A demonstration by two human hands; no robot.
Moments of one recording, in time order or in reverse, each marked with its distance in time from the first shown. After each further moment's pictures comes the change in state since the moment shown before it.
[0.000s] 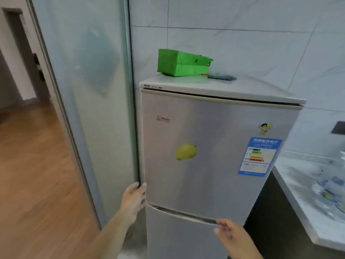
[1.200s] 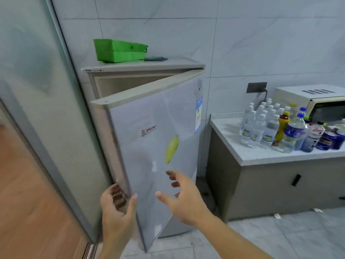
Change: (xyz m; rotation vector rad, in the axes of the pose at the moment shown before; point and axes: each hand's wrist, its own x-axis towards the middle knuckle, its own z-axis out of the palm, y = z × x) left_hand -0.204 -0.096 -0.057 0.384 -0.090 0.809; right_hand -0.177 -0.006 0.034 0.079 0.233 -0.354
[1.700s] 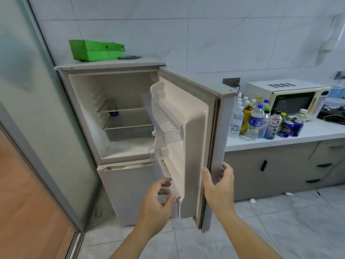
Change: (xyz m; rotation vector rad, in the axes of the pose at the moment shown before) left_hand -0.164 0.113 0.109 -0.001 -0.584 0.028; right_hand -0.120 0.088 -0.167 0.213 0.637 0.204
